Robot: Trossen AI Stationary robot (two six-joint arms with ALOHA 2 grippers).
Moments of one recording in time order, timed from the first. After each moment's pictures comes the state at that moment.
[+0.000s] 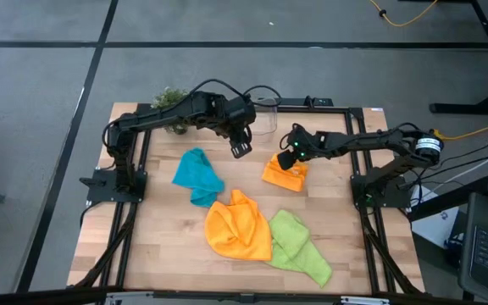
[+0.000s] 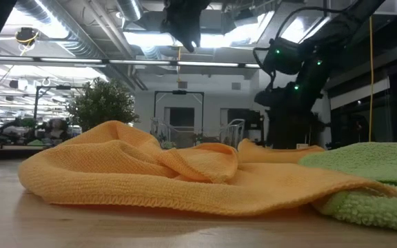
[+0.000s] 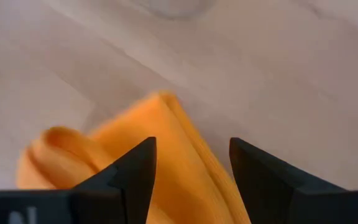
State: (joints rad) left arm 0.21 1.85 2.04 -1.26 -0.19 -0.21; right arm -0.35 1.50 0.70 -0.22 0.10 0.65
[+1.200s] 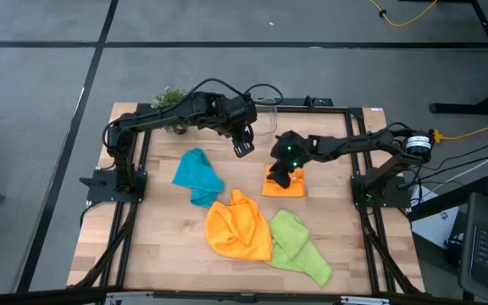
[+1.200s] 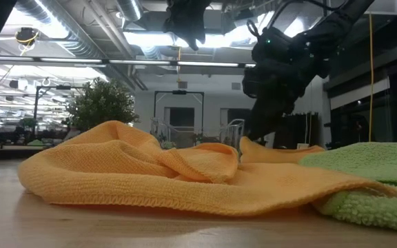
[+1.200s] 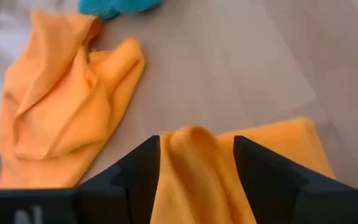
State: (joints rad) left arm 0.21 1.85 2.04 -1.21 -0.19 -0.21; right arm -0.26 1.58 0.76 -0.05 -0.35 0.26
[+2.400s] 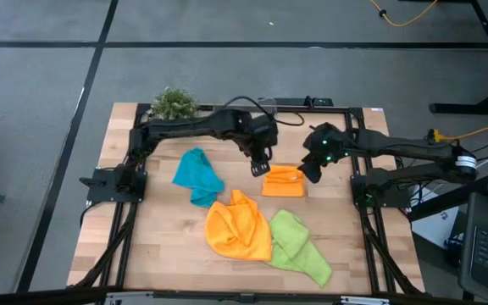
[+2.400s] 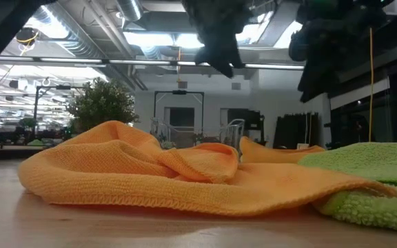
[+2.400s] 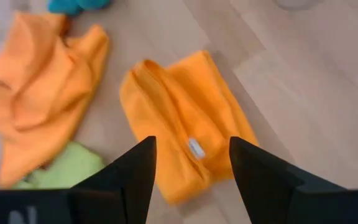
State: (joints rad) left arm 0.17 2.08 2.04 -1.03 0.14 -0.14; right arm -0.30 1.04 0.76 -0.67 -0.16 0.34
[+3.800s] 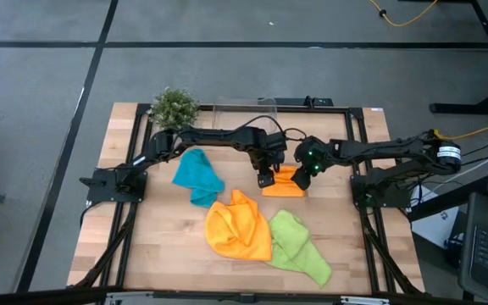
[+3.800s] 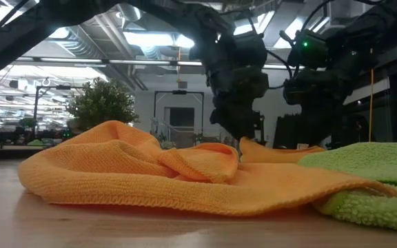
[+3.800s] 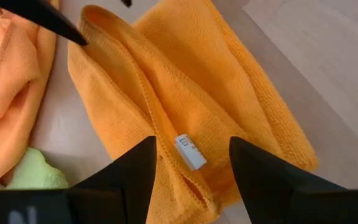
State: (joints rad) left arm 0.19 2.32 1.98 -0.87 0.26 -0.07; right arm -0.30 1.28 0.53 -0.27 -0.24 0.46
